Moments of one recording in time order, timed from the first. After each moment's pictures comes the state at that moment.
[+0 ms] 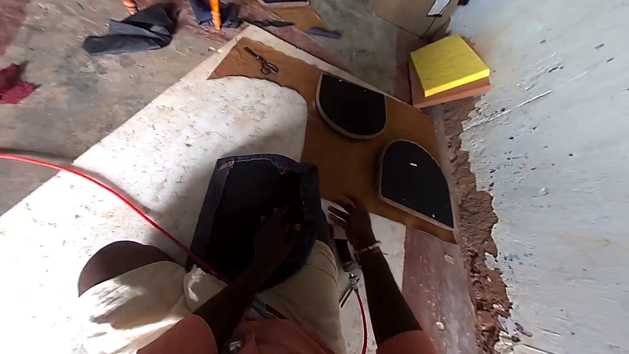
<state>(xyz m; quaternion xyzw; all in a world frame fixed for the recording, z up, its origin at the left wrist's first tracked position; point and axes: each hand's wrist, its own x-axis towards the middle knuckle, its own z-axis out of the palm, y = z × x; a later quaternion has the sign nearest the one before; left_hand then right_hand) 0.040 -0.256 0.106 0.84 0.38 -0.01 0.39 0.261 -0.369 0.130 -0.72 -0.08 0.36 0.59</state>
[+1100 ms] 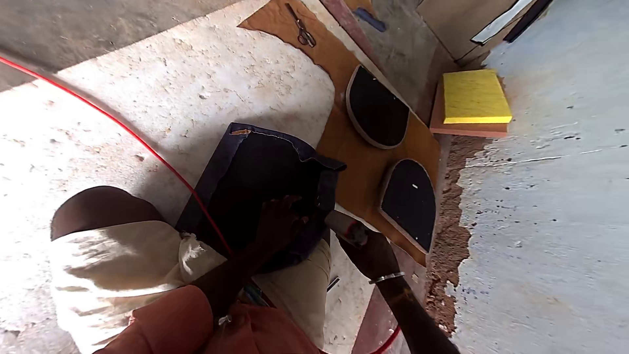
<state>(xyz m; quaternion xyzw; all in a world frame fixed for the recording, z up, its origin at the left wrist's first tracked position) 0.031 -0.245 0.082 0.86 0.34 0.06 0.37 0.210 -0.371 0.227 -0.88 -0.44 0.19 -0.06</state>
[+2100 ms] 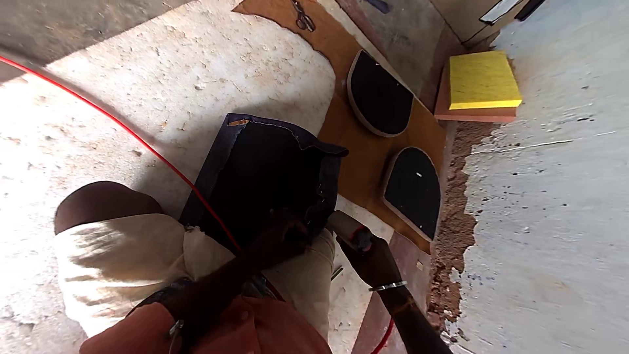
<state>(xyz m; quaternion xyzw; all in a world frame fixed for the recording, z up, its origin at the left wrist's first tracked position) -0.017 -0.266 0.104 0.71 0.29 0.03 0.64 0.193 -0.405 0.214 -0.89 -0.41 0.21 0.04</state>
